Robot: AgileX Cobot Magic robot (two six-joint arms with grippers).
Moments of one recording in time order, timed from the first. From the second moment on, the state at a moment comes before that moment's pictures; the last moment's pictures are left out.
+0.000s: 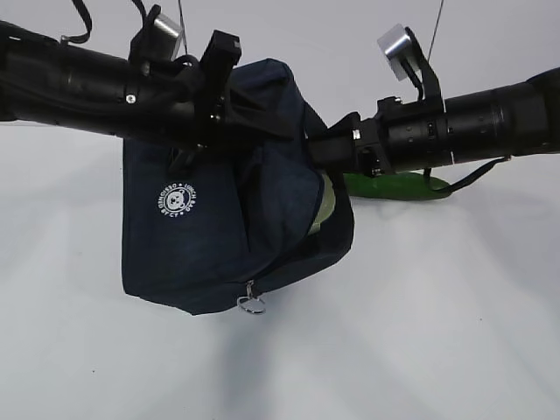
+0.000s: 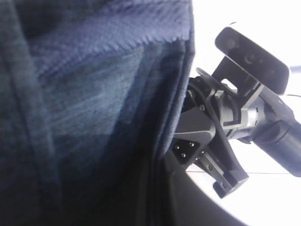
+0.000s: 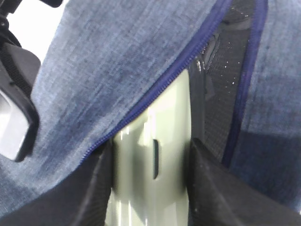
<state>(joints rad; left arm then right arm) -0.44 1.73 -1.12 -1.55 0.82 0.66 0.20 1.87 -1.16 1.57 1.04 -1.50</state>
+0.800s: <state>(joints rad) -0.44 1.73 -1.12 -1.59 0.85 0.65 0.20 1.87 -1.16 1.54 1.04 -1.49</state>
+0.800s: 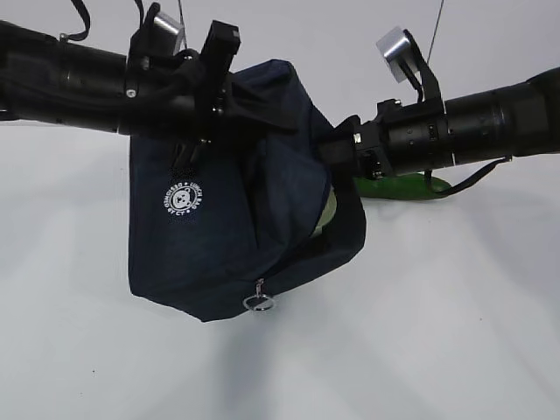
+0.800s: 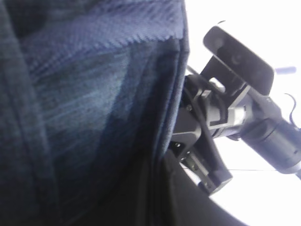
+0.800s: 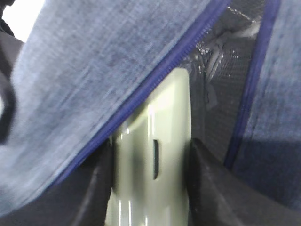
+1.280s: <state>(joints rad) -0.44 1.80 -1.12 -1.72 0.96 0.65 0.20 1.87 -1.16 1.51 1.03 -1.49</state>
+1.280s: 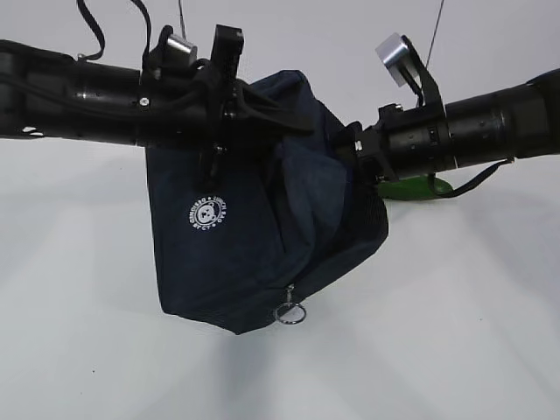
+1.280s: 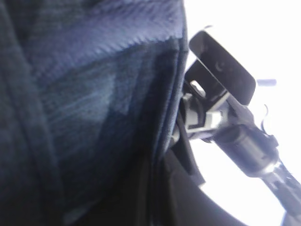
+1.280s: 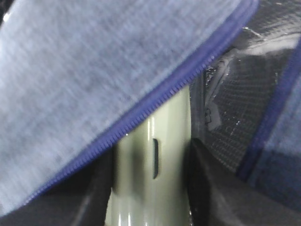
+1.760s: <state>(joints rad) -0.41 1.81 -1.12 -1.72 1.04 0.64 0.20 1.87 -1.16 1.47 1.03 -1.49</state>
